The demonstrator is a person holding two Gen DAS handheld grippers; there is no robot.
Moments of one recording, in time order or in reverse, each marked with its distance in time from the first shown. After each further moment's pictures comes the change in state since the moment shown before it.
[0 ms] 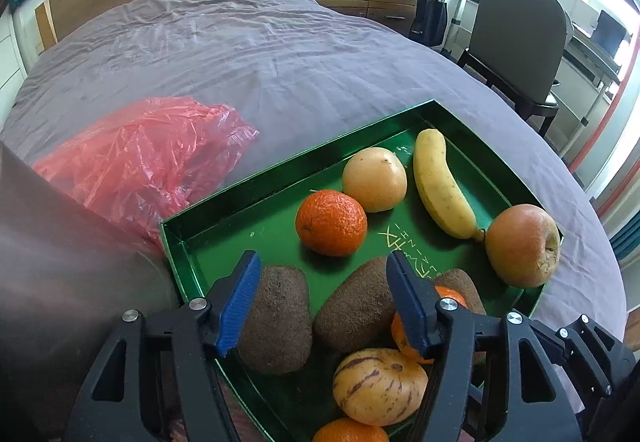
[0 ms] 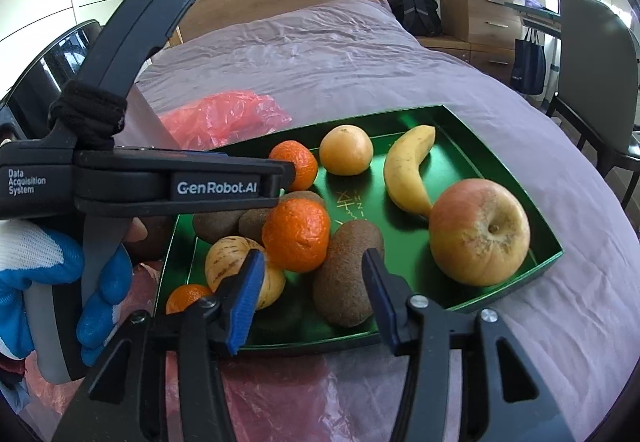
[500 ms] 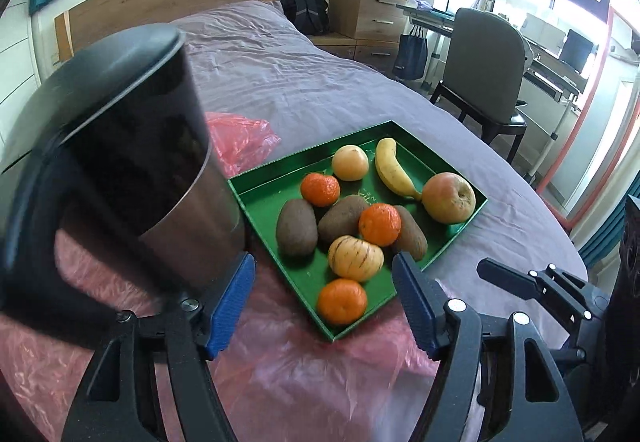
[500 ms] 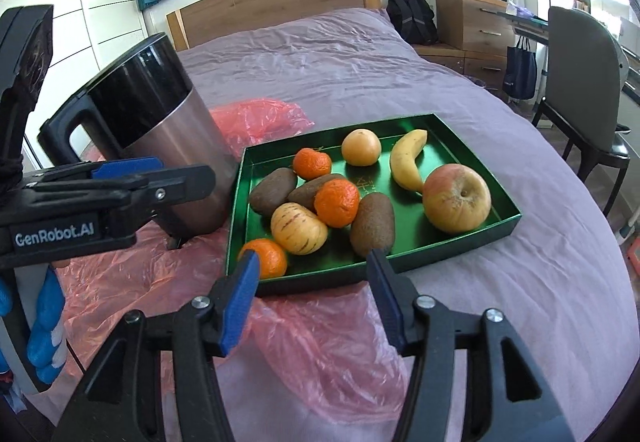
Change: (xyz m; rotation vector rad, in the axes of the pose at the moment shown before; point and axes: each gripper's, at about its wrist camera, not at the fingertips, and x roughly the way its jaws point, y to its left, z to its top) left arm -0.138 0.015 -0.077 -0.007 -0.137 -0.040; right arm -0.080 0.040 -0.024 -0.008 -0.015 -0.012
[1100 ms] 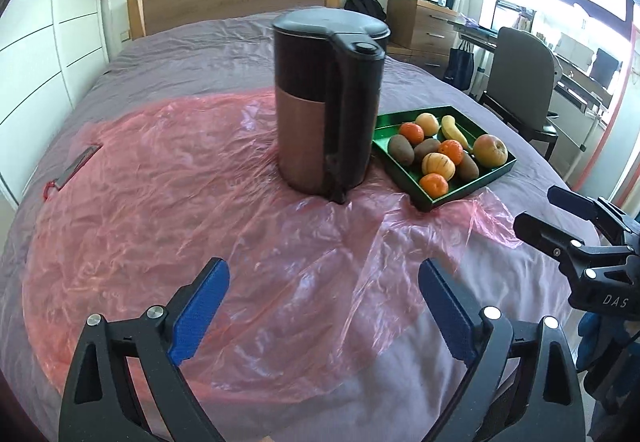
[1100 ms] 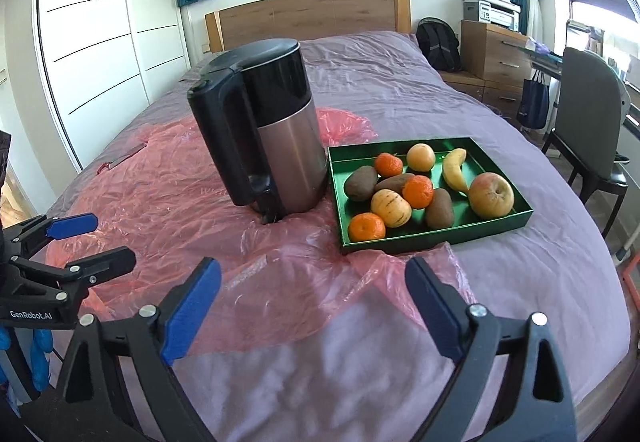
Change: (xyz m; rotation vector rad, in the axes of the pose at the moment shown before) left arm -0.136 0.087 -0.134 -0.107 -0.031 0.157; right arm -0.079 0.112 -0.040 -0.093 -0.059 0.013
